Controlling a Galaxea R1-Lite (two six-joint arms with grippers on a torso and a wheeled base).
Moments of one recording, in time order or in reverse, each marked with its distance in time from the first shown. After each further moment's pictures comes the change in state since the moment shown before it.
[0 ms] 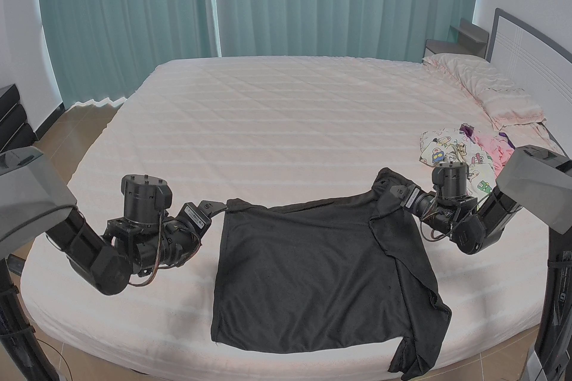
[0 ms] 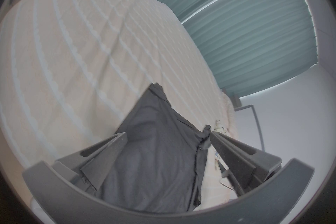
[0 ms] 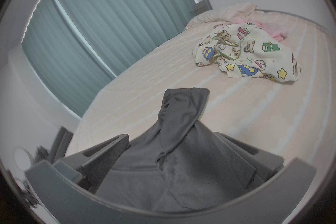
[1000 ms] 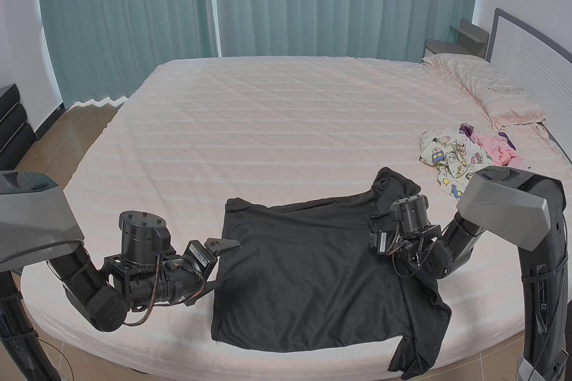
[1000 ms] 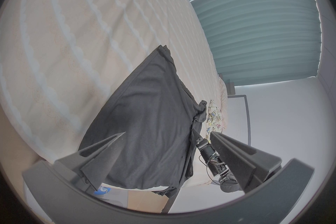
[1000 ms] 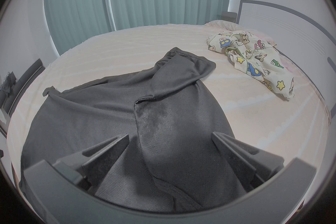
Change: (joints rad) left arm -0.066 0.007 0.246 -0.217 -0.174 -0.150; right arm 0.146 0.141 -0.029 0.112 -0.235 -0.354
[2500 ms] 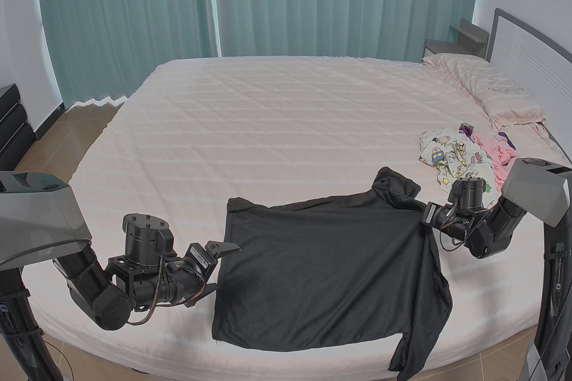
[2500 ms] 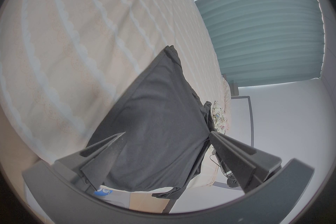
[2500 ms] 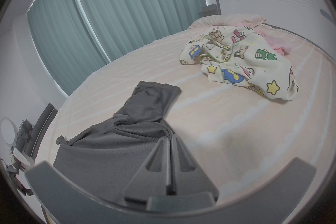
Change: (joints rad) left arm 0.014 0.042 -0.011 -0.001 -0.001 0.002; right arm -0.309 -0.034 0.051 -0.193 0.339 0.096
